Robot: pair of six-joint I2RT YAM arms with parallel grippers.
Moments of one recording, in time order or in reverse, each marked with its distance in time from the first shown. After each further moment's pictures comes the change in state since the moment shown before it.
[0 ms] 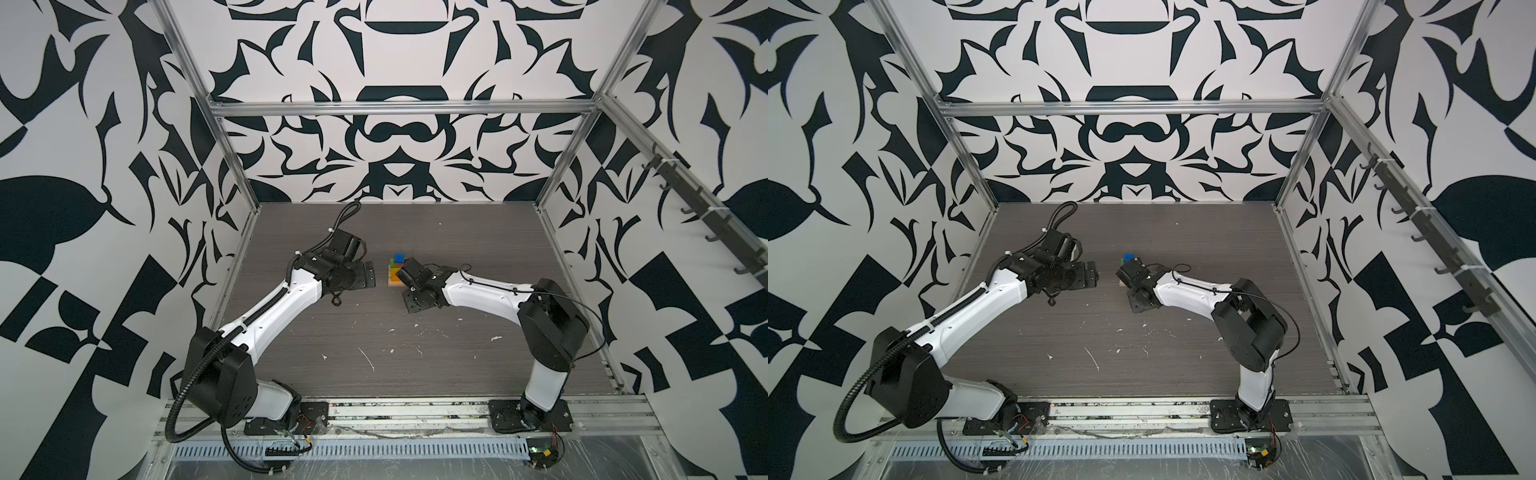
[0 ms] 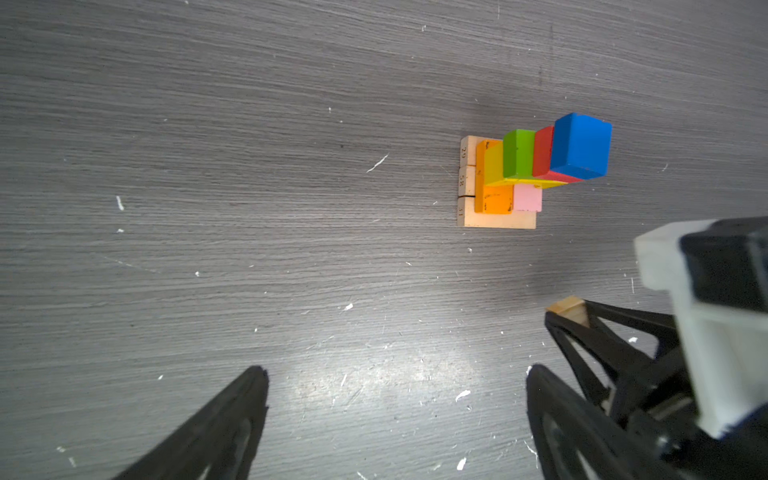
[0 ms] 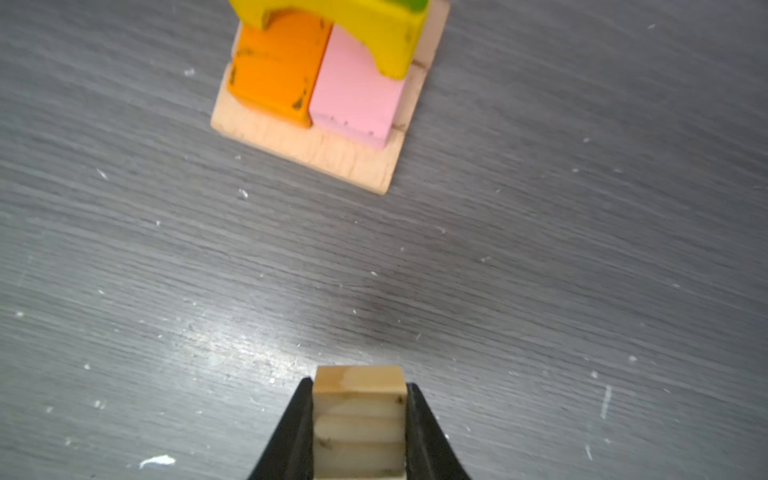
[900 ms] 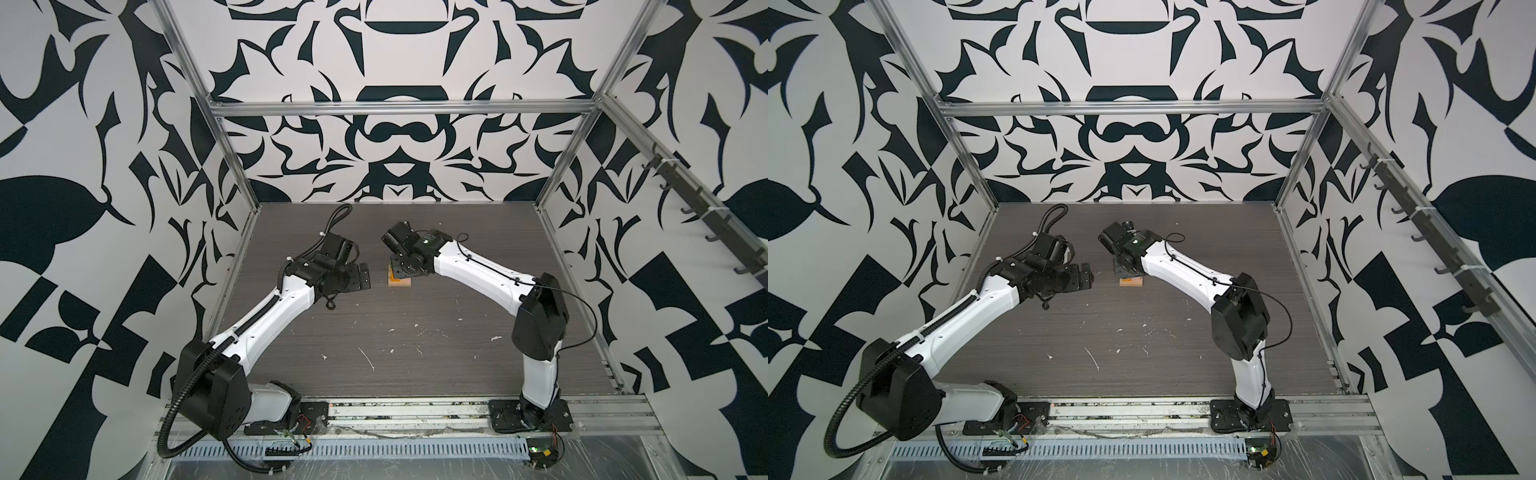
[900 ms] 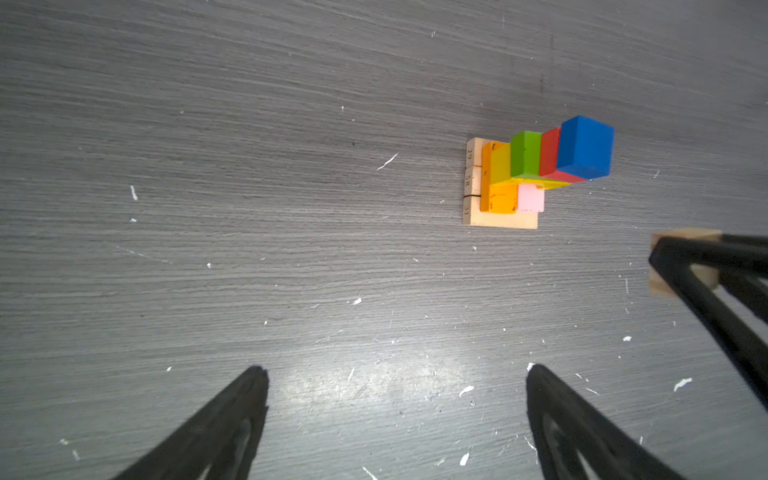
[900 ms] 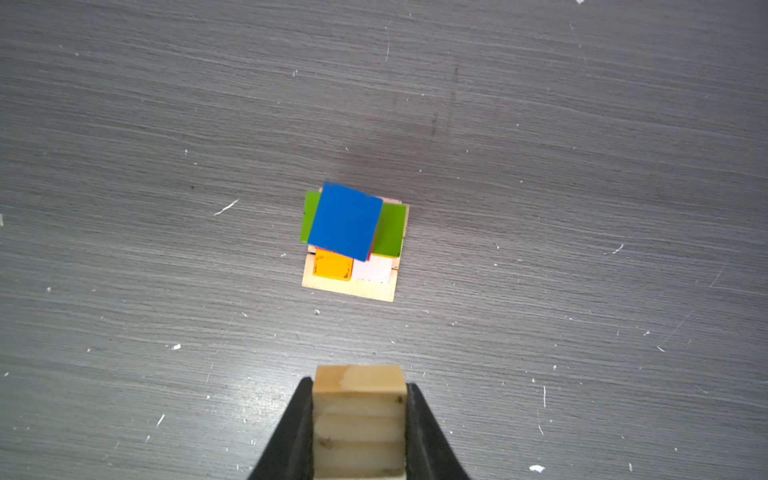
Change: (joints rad) left arm 0.031 -0.060 -0.059 0.019 0.023 0.001; right arm -0.010 0.143 0.529 -0.322 0.072 0.131
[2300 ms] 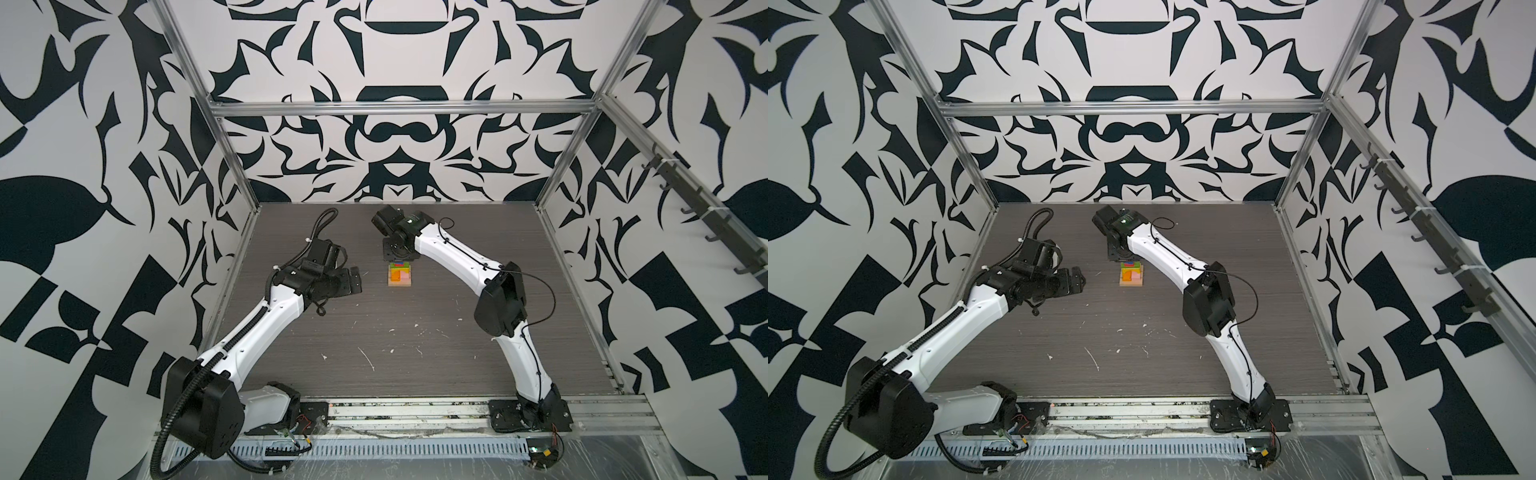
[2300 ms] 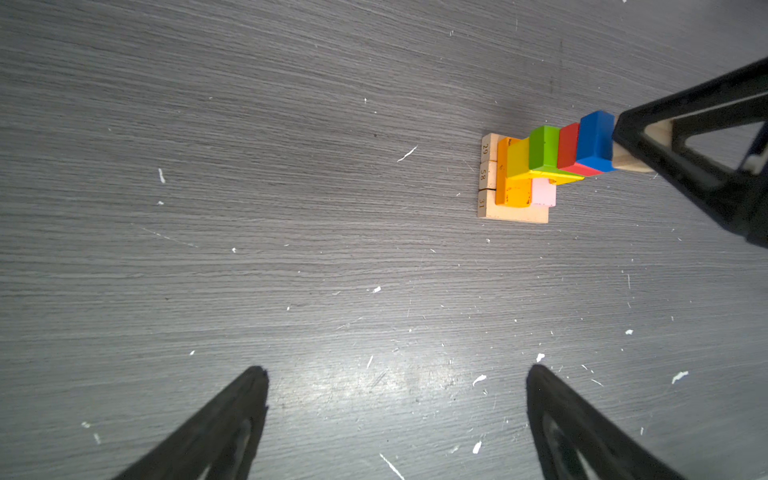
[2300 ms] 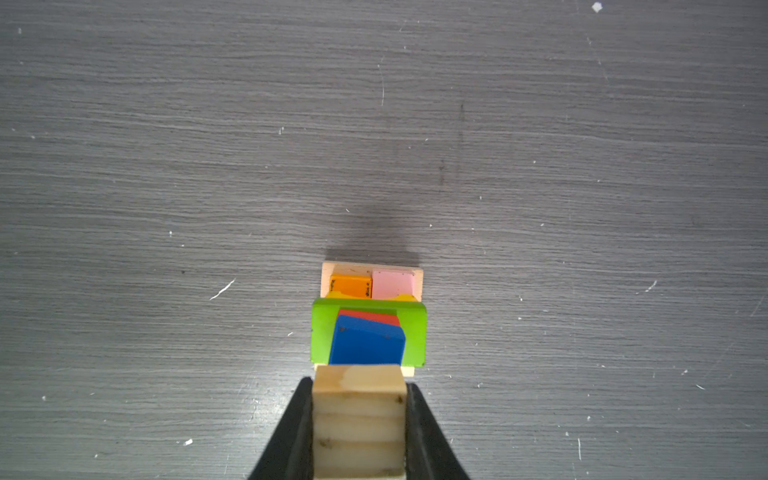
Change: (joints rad) left arm 0.064 -0.090 -0.080 0.014 0.047 0.029; right arm -0.054 0.306 0.443 -0.187 -0.018 0.046
